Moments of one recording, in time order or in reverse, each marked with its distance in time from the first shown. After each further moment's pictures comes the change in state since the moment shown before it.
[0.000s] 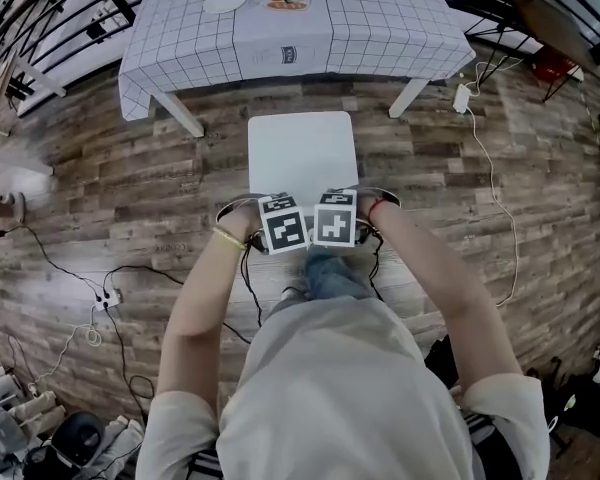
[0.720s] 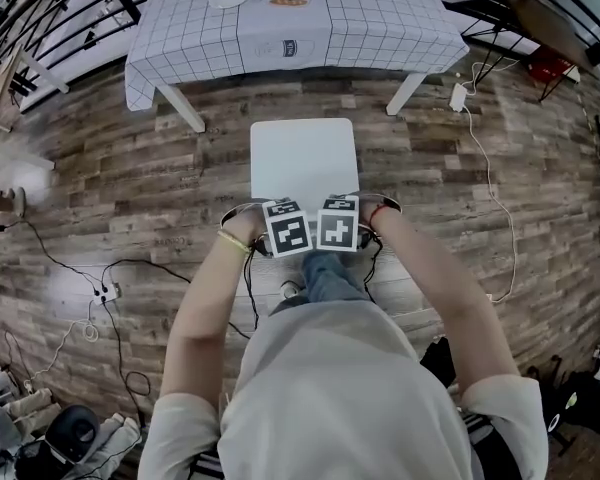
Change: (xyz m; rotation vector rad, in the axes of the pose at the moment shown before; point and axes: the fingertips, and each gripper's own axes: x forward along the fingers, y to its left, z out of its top) left arm 0.007 -0.061 -0.002 -0.001 0.002 -0.006; right arm 0.007 0.061 -0.002 0.007 0.005 -0.001
